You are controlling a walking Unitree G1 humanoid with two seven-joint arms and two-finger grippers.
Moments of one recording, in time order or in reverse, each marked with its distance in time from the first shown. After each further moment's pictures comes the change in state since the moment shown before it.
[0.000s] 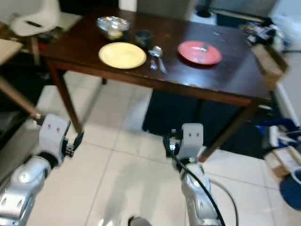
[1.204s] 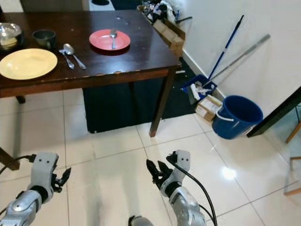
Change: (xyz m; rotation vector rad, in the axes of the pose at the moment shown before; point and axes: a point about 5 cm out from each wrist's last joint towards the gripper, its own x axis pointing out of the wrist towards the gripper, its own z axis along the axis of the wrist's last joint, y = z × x) left arm -0.001 0.006 -0.026 -0.033 -0.051 0.052; right arm 0.007 -0.002 -0.005 0.061 -0.038 0.147
